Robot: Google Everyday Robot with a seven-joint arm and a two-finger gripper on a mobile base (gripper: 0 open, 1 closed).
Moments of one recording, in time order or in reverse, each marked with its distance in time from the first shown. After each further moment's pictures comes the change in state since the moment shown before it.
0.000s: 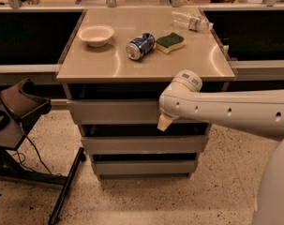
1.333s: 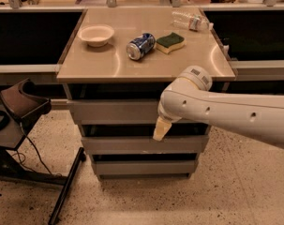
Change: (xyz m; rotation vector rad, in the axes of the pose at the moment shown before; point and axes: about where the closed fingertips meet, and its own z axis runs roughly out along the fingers) arm -0.008 0.027 -0.069 -0.051 -0.074 -0.110
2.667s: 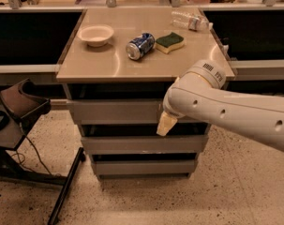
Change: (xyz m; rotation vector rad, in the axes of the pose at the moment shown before) arm -0.007 -0.016 -0.049 0.082 -0.044 -0.012
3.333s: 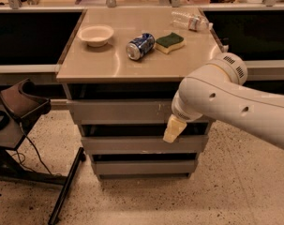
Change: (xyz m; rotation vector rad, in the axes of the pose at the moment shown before) arm 0.022 0.019 -0.046 -0.083 0.038 0.042
